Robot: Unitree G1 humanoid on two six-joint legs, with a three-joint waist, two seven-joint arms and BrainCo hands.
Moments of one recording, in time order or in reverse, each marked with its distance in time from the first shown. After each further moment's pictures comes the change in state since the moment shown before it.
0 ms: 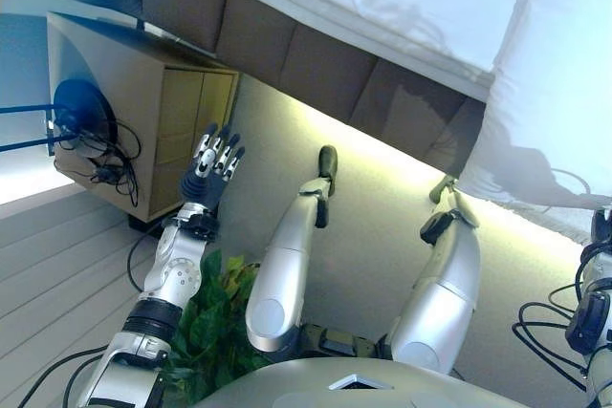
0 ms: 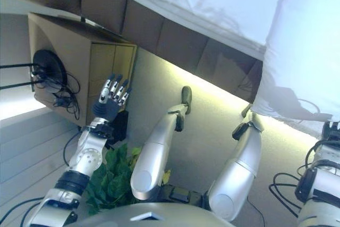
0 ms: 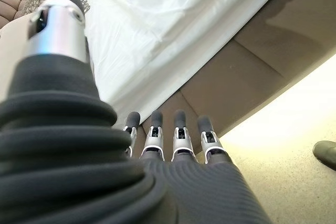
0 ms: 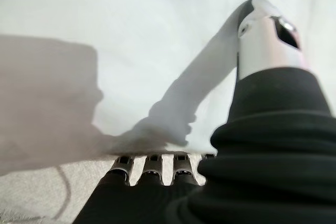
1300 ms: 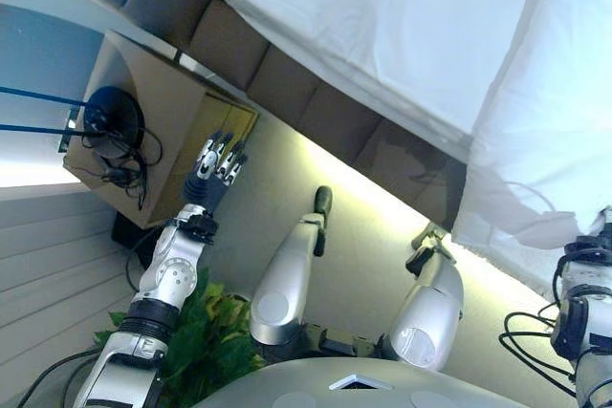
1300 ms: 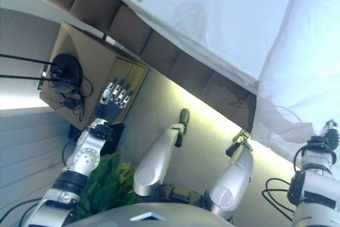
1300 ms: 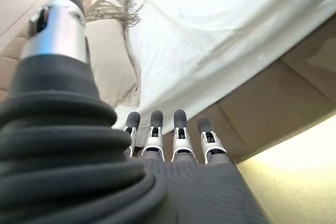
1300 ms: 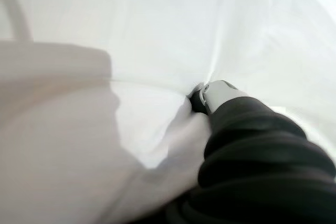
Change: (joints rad) left arm -0.003 0.005 0.050 0.001 -0.002 0.105 0.002; right arm 0.023 0.122 0.105 0.021 -0.207 -0.081 -0.027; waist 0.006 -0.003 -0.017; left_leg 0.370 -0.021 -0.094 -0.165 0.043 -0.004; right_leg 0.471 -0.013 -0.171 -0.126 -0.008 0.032
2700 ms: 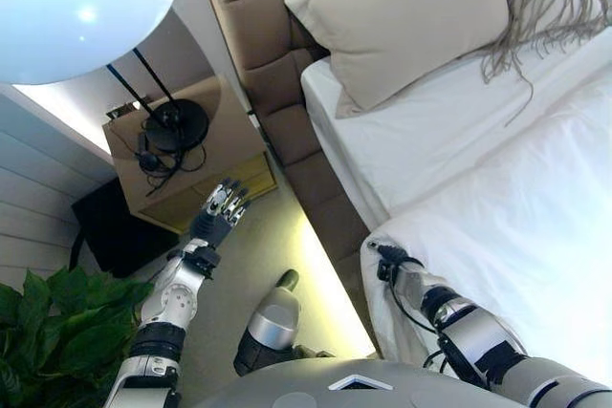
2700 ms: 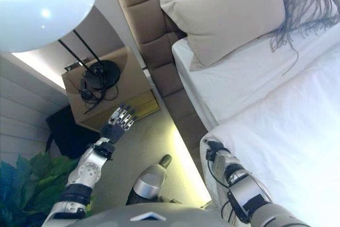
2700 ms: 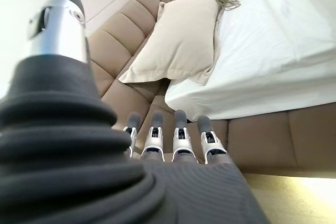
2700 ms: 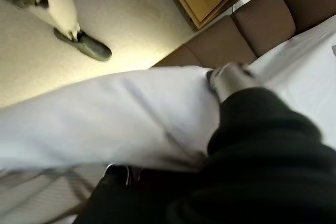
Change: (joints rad) left arm 0.112 -0.150 0.191 0.133 0.248 0.191 -0.122; right arm 0.062 0.528 0.784 -0.181 -0.480 0.230 -0.457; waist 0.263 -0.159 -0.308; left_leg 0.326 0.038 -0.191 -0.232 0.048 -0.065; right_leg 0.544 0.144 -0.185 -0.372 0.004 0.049
